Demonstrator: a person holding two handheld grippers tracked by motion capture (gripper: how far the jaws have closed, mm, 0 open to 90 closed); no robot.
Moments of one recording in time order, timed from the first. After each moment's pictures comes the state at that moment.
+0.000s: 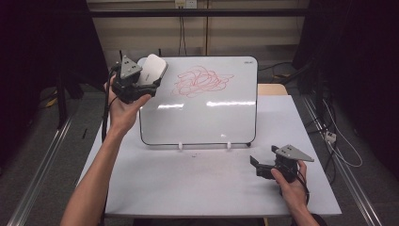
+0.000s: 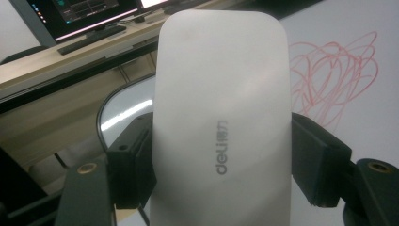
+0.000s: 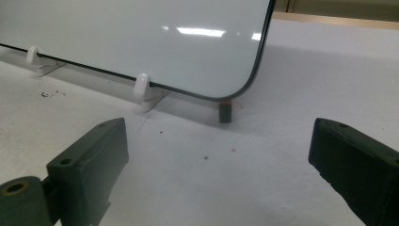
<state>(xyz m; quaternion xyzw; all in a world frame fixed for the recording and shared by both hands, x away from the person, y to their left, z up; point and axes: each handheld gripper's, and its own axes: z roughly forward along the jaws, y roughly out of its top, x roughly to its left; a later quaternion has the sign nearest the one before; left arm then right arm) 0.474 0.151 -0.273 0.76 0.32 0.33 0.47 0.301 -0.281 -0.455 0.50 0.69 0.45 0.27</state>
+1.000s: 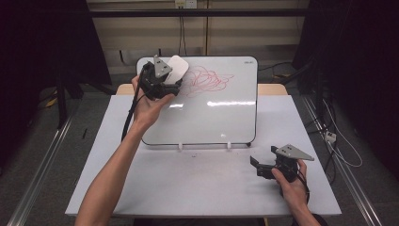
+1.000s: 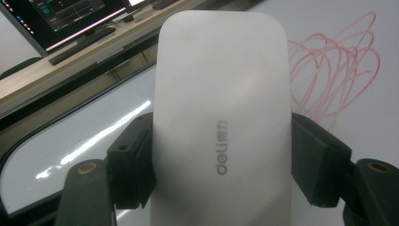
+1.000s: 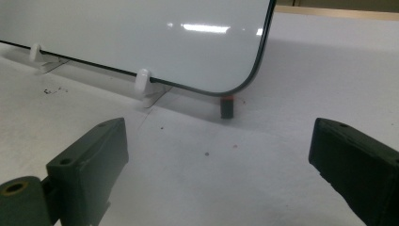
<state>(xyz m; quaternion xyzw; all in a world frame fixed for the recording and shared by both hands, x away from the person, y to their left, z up) 0.496 0.087 -0.289 0.79 0.28 0.36 0.41 0.302 -0.284 -0.457 0.50 0.69 0.45 0.25</state>
